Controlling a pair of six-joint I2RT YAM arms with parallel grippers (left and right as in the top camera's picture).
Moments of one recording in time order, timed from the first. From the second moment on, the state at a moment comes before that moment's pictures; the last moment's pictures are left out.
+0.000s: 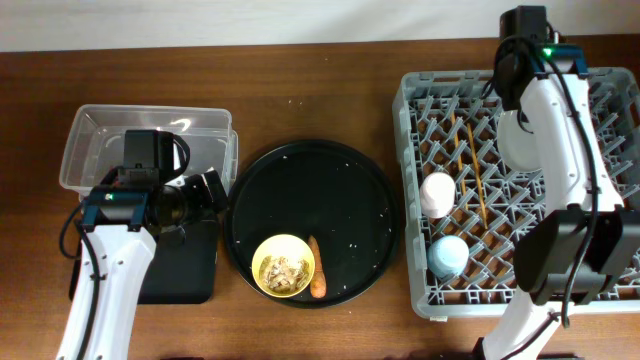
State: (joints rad) left arm -0.01 1.32 1.15 -1.01 0.04 -0.36; right arm -0.05 1.99 1.92 -1.14 0.91 -0.24
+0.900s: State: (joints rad) left arm -0.01 1.32 1.15 -1.01 0.04 -0.36; right arm 0.00 1.75 2.18 -1.61 -0.28 -0.11
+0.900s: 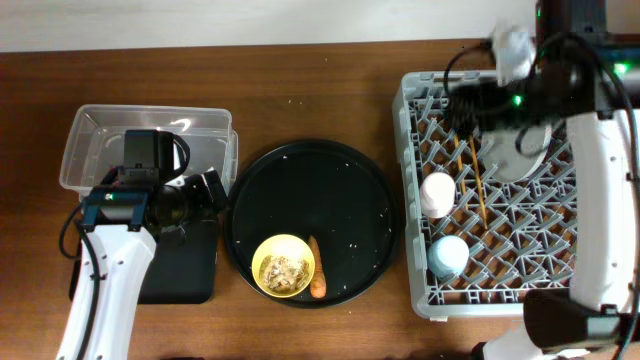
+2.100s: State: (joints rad) left arm -0.57 1.32 1.07 -0.95 0.12 -0.36; right arm 0.00 1.29 1.52 -1.61 -0.23 0.16
